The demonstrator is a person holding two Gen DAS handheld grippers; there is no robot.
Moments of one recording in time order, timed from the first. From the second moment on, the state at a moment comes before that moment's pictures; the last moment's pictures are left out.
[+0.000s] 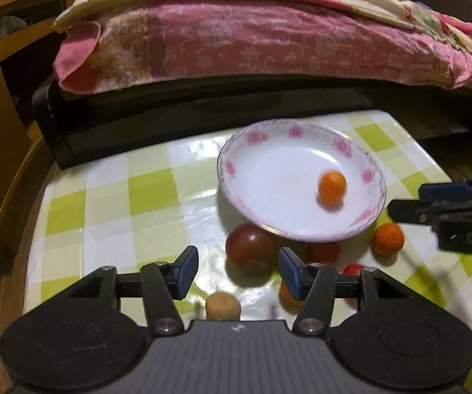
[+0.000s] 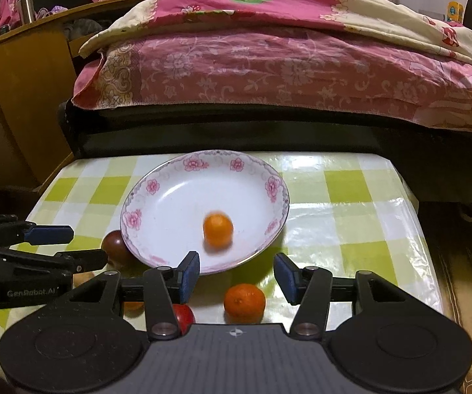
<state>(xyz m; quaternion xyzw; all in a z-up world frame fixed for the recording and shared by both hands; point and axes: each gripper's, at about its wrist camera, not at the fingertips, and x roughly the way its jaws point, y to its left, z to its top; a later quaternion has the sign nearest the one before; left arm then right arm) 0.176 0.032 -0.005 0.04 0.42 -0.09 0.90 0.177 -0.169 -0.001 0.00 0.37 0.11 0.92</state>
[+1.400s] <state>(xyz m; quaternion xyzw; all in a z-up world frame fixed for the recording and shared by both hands) 0.196 -0.008 -0.007 0.05 0.41 -0.14 0.90 0.179 -0.172 -0.009 0.00 0.39 0.10 0.91</state>
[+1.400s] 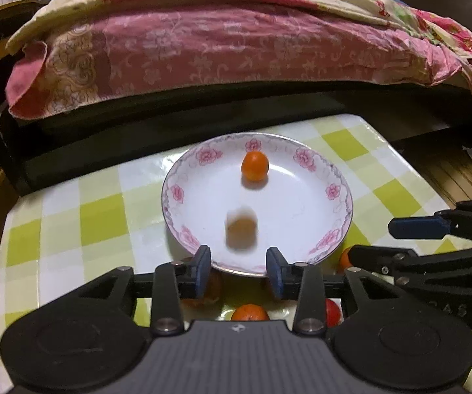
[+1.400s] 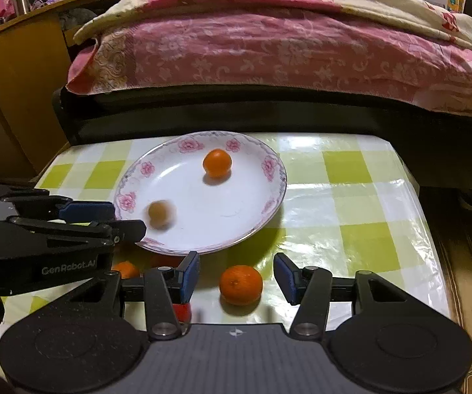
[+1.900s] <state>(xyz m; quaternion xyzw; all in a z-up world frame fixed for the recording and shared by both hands) 0.184 0.019 -0.005 0.03 0.43 -0.12 0.90 0.177 -0.177 -0.008 -0.01 0.40 0.10 0.91</state>
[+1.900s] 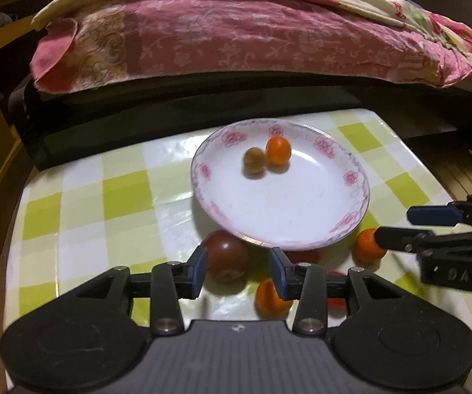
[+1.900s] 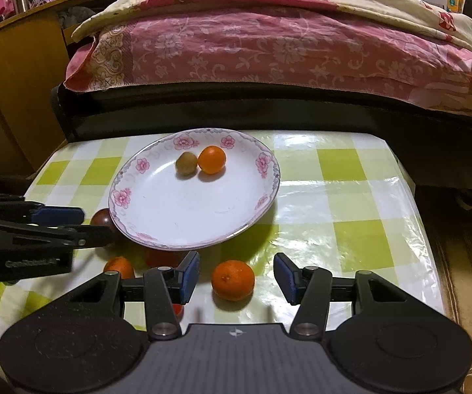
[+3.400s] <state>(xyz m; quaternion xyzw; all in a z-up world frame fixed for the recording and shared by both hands) 0.150 0.023 -0.022 0.05 0.47 -0.14 0.87 0.134 -0.160 -0.033 -0.05 0.45 0.18 0.87</state>
